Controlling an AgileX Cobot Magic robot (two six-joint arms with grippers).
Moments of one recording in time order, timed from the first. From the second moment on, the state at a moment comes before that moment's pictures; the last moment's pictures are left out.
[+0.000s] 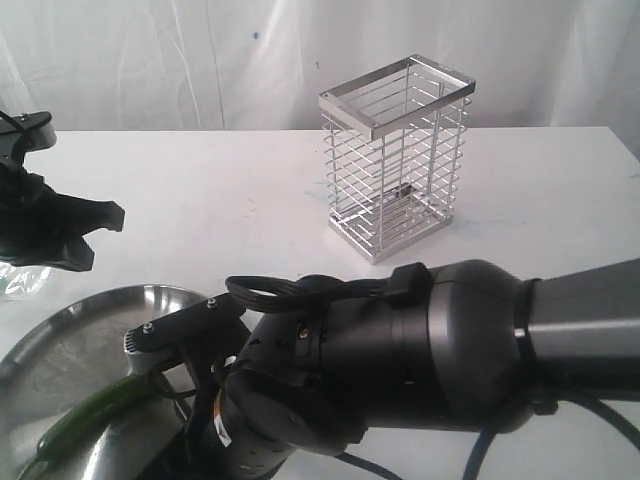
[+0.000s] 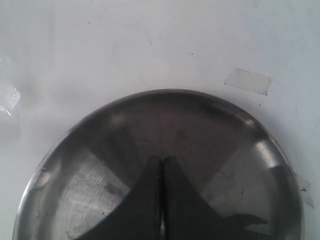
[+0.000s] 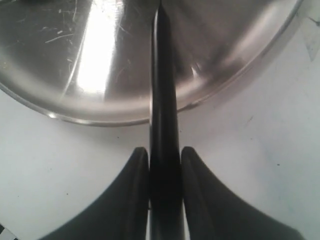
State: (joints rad) left arm -0.07 1.47 -0.93 -0.26 0.65 0.01; right arm 1.14 1.77 -1.05 -0.05 0.49 0.52
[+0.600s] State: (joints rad) left arm -0.07 1.47 -0.93 -0.28 0.65 0.01; right arm 1.14 1.73 -1.05 -0.03 0.48 0.52
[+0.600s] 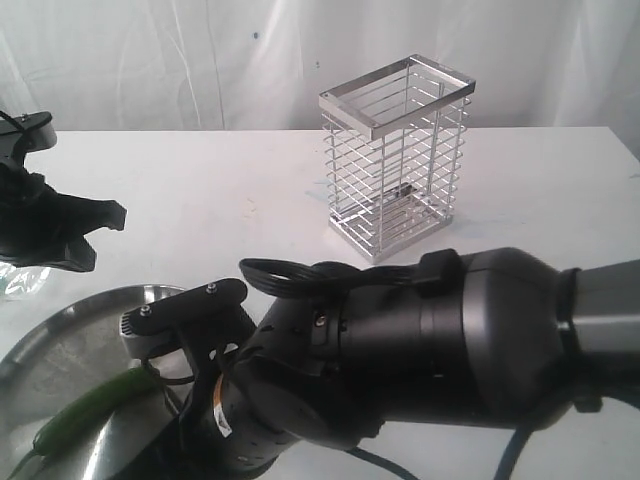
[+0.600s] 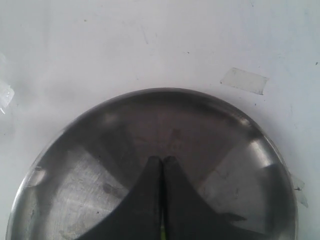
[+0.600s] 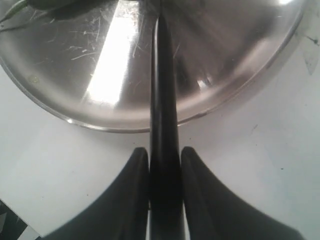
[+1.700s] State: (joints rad) left arm -0.07 1.47 -0.80 -0.54 0.63 0.16; right arm 1.16 1.76 -1.05 -0.02 0.47 0.51
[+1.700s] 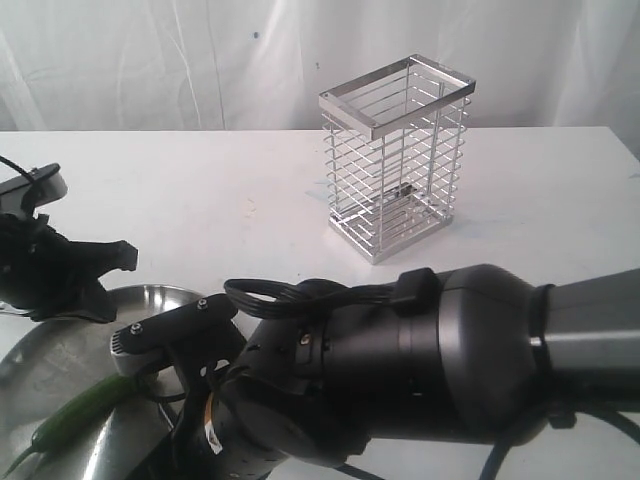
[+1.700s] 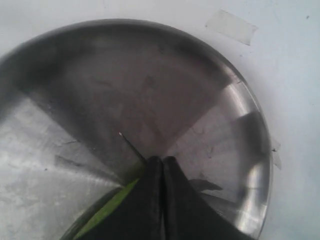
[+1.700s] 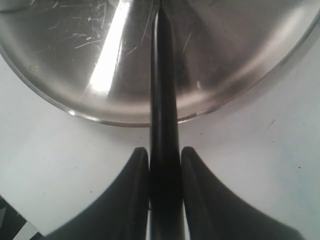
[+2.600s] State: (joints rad) left arm -0.07 1.67 -0.69 -0.73 0.45 0.43; right arm 1.16 1.76 -1.05 -0.01 0.45 0.51
